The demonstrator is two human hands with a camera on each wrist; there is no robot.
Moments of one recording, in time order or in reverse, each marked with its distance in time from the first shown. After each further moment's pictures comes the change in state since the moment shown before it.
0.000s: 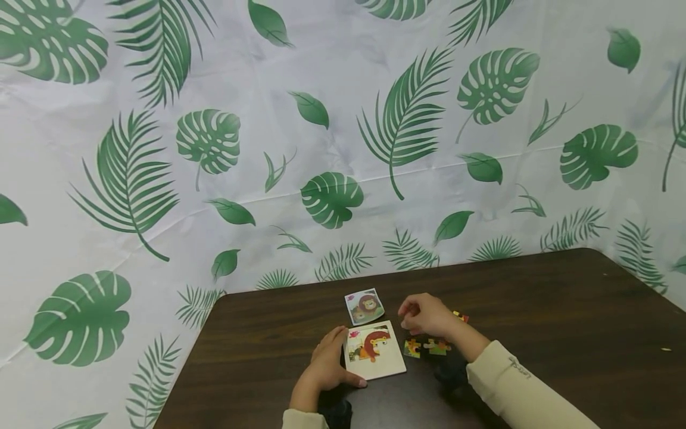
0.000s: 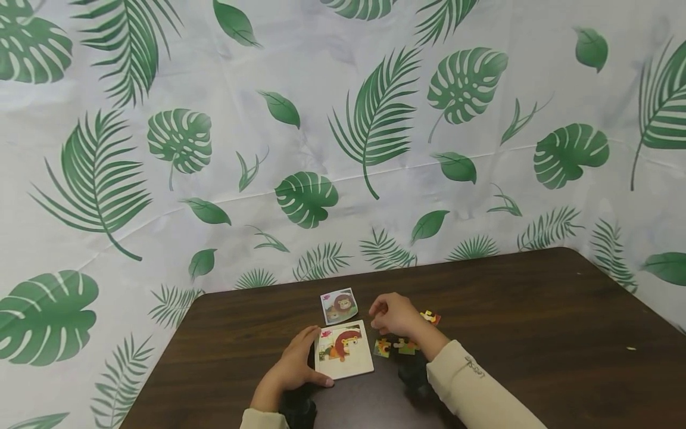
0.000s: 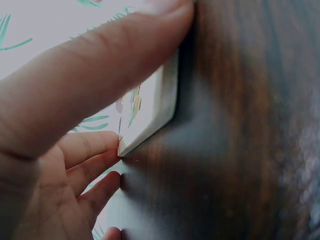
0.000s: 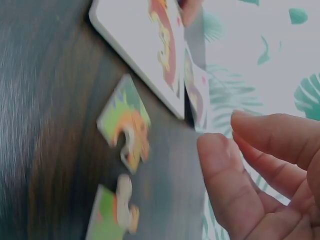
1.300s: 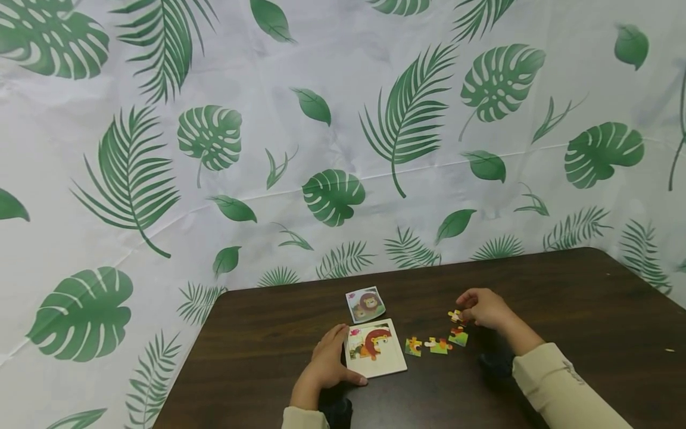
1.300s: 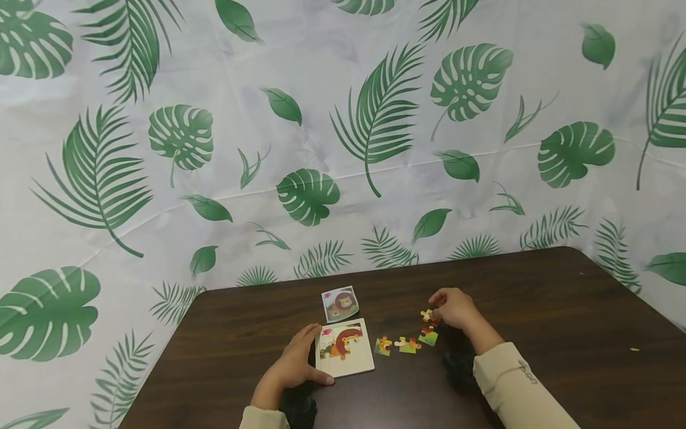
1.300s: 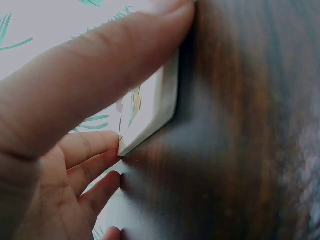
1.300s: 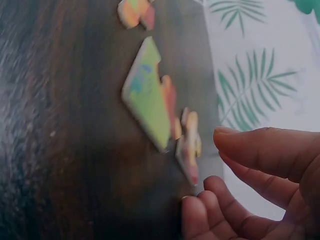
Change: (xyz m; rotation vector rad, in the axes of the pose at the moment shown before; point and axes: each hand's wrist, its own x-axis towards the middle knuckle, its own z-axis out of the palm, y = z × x) left_hand 0.000 0.001 -0.002 -0.004 0.003 0.006; right_hand -0.028 0.047 -0.081 -0.190 0.165 0.159
